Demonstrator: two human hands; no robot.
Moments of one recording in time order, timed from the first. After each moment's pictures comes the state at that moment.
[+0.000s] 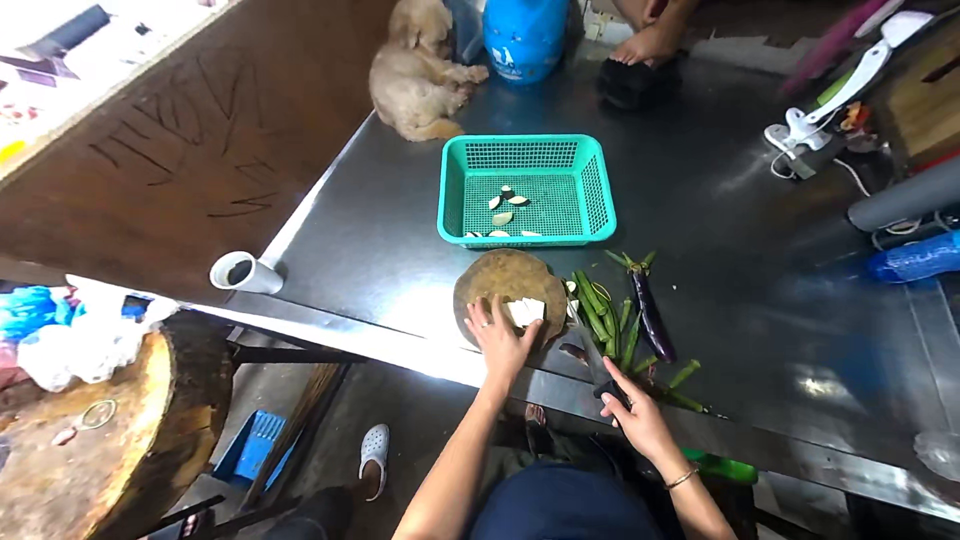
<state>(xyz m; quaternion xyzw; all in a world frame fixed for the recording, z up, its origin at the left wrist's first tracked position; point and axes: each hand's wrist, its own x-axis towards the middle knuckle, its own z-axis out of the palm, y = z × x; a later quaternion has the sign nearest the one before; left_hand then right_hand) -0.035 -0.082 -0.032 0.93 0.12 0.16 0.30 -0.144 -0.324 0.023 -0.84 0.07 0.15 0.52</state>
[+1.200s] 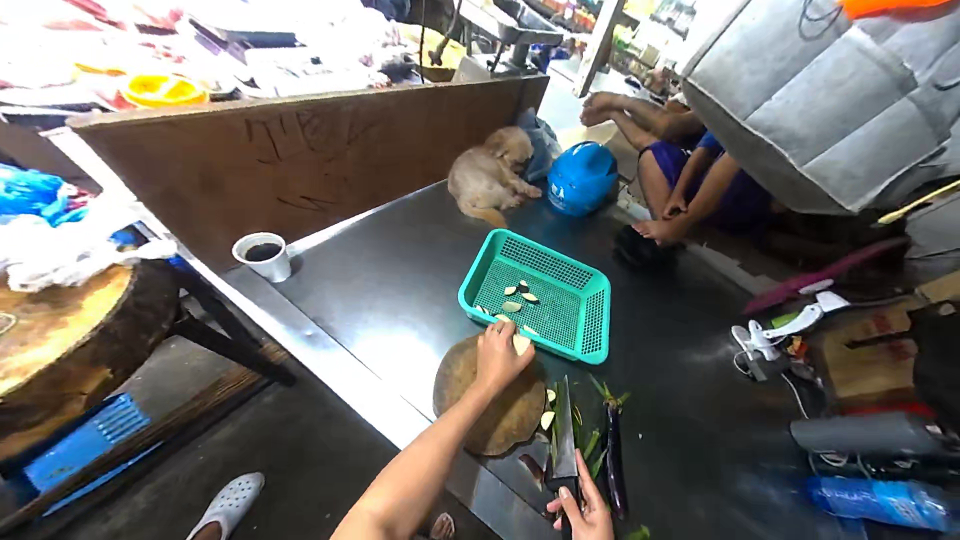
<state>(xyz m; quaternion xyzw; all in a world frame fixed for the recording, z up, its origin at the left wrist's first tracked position) 0.080 -0.069 0.025 0.88 0.09 0.21 0.41 -0.103 -0.314 0.041 -0.81 0.05 0.11 0.57</state>
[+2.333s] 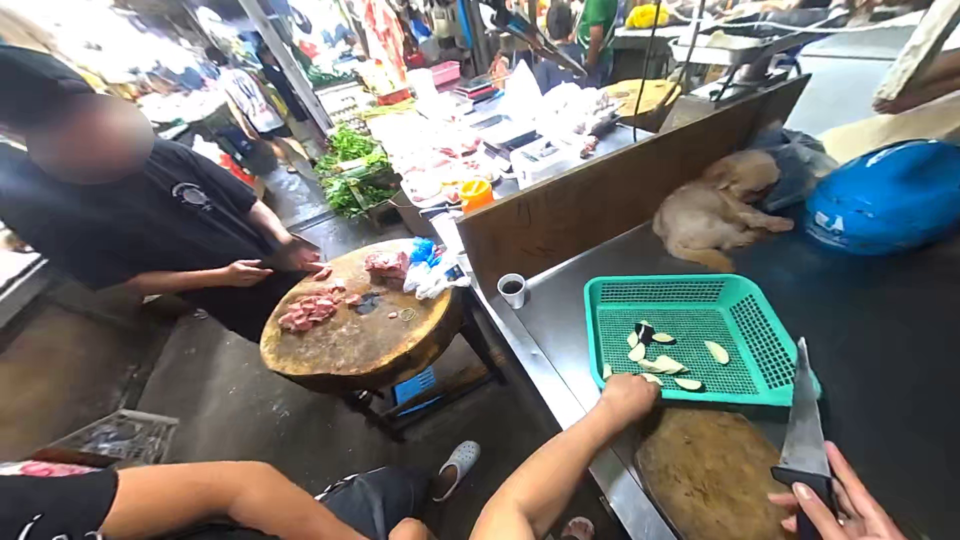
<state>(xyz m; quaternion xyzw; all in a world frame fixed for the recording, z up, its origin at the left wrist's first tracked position) 0.031 0.066 0.046 0.97 0.06 -0.12 0.19 0.028 -0.223 0.109 -0.75 -0.17 0.14 0.62</state>
